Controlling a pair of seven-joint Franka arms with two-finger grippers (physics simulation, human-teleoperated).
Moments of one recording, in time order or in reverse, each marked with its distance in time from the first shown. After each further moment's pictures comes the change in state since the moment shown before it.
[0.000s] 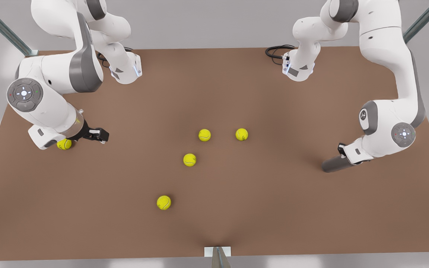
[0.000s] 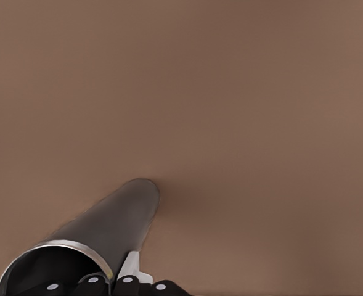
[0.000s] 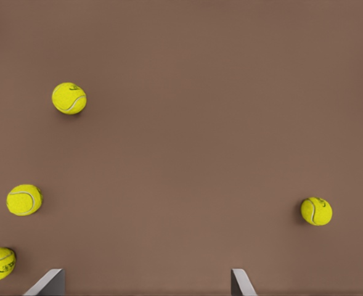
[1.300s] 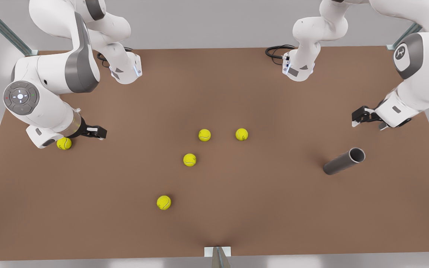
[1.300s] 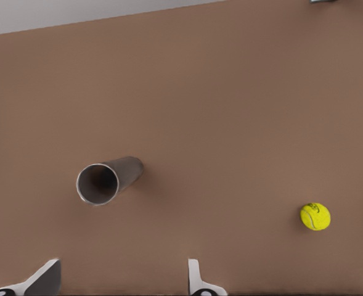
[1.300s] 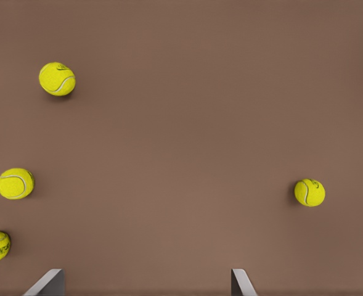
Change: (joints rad) left arm 0.014 -0.207 -0.064 0.293 -0.035 -0.422 -0.323; right arm -0.027 -0.001 0.002 0.007 0.006 -0.066 -0.006
